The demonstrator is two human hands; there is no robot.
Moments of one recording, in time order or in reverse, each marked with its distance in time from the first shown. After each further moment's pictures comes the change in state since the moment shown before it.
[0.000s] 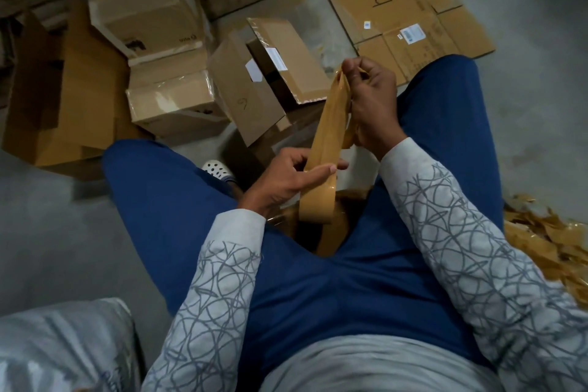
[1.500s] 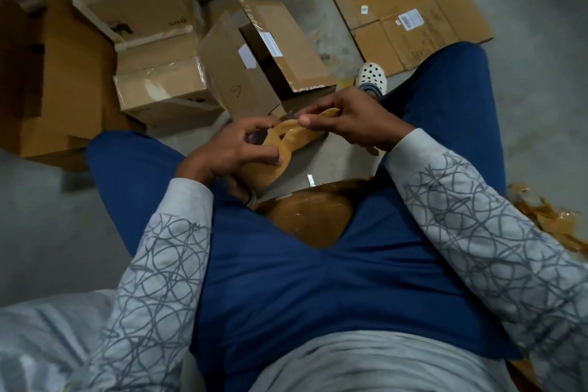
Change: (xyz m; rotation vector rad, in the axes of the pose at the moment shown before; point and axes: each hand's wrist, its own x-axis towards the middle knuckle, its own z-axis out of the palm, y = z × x) left_hand -0.005 0.018 -0.078 0.333 -0.043 -0.059; right_hand -0.018 -0.008 -0.019 -0.429 -0.752 -0.037
